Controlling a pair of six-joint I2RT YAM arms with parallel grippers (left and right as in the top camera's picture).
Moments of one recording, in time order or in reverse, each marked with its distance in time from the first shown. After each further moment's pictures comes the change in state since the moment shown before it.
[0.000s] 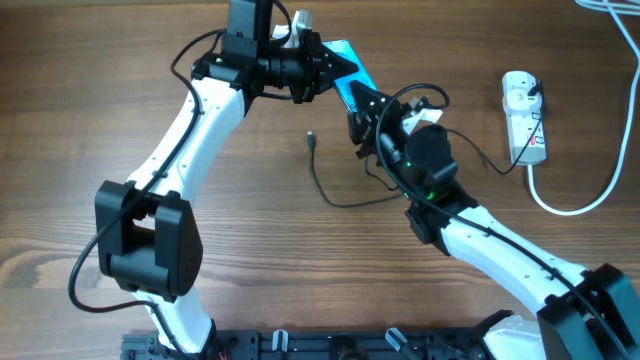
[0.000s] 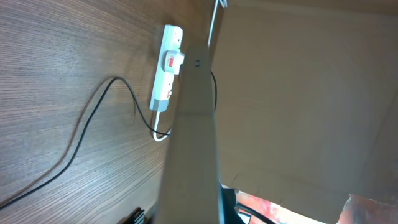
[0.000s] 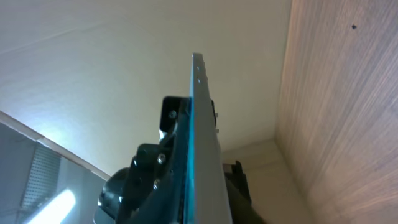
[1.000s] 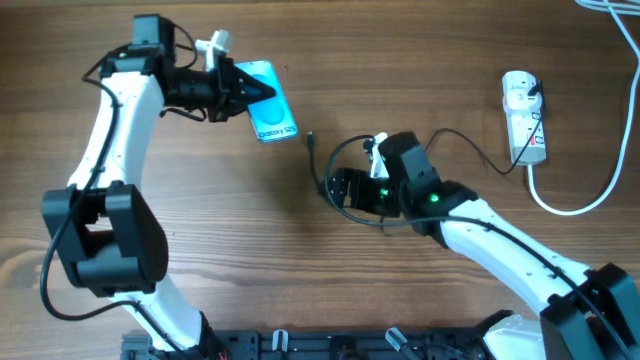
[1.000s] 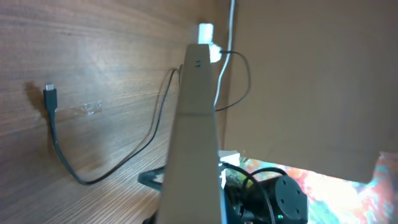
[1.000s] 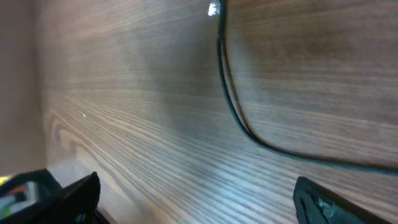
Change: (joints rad) left arm 0.349 0.000 0.005 -0.606 0.185 0.828; right arm -0.001 0.009 0.103 -1.000 -0.447 -1.168
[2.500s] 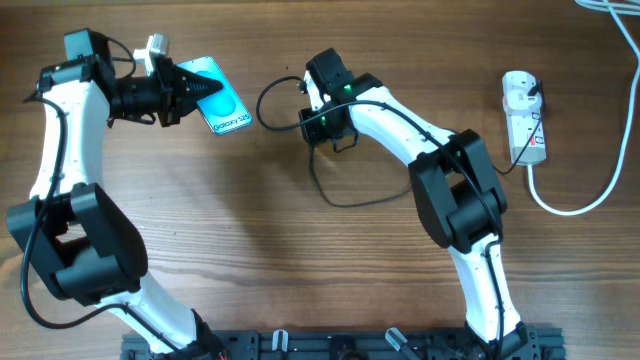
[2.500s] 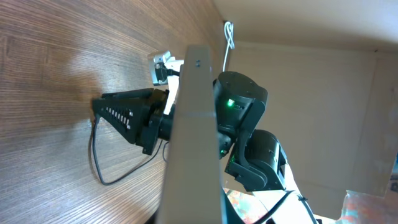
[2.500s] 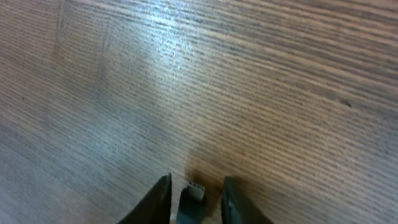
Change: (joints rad) left arm 0.208 0.000 0.000 -0.063 0.026 0.011; right arm 0.001 0.860 0.996 -0.416 0.166 -0.449
